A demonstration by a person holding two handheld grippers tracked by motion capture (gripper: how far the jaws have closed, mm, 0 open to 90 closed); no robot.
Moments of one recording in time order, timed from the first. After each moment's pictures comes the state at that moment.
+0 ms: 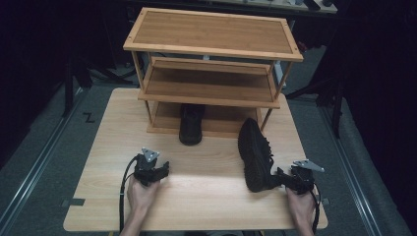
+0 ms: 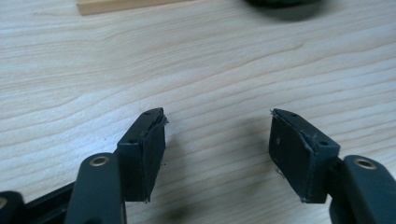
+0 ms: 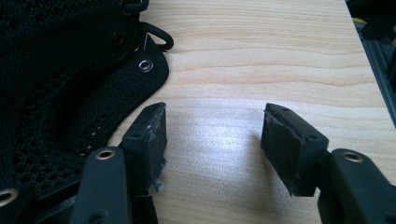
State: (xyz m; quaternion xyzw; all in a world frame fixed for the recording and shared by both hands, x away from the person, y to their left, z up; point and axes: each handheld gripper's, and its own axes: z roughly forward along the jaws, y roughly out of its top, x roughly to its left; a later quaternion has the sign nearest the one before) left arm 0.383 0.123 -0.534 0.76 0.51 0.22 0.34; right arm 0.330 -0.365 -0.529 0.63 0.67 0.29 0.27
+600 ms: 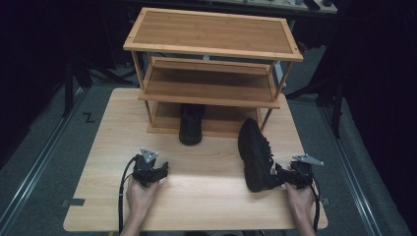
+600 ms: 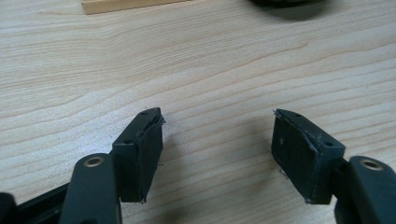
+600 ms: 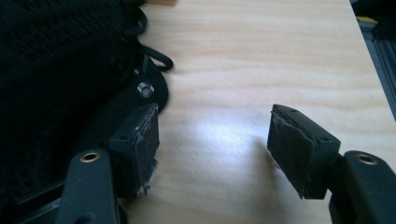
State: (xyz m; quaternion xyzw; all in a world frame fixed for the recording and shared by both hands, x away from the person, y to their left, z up) left arm 0.382 0.126 -0.535 0.75 0.51 0.23 0.34; right arm 0.346 -0.366 -0.524 0.62 0.67 0.30 0.26
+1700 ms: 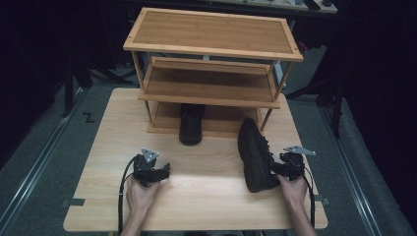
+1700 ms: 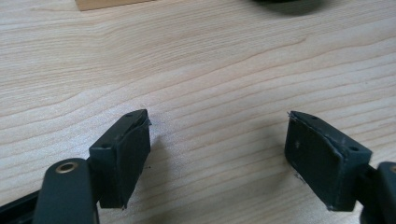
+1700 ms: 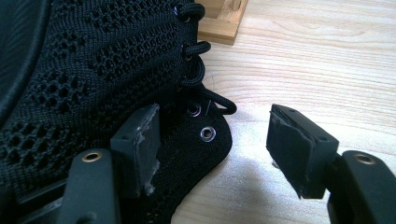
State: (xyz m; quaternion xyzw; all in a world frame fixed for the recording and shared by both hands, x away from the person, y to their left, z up) left arm 0.384 0.125 -0.536 0.76 0.51 0.22 0.34; right arm 0.368 -0.343 -0.507 0.59 0.70 0.33 0.23
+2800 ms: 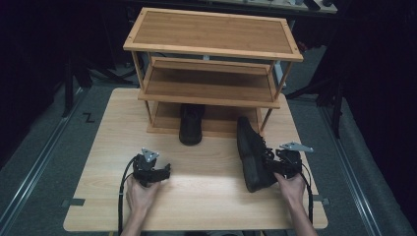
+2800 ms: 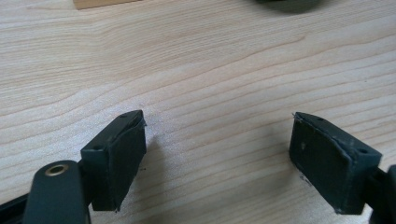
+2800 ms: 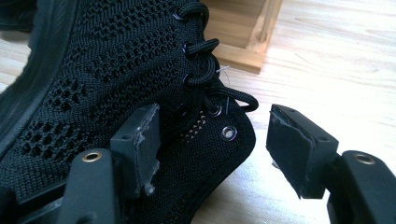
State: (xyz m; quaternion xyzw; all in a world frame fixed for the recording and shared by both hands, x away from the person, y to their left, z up) left arm 0.384 0.125 -0.536 0.76 0.51 0.22 0.33; right arm 0.366 -0.325 -0.484 0.56 0.72 0.34 0.24
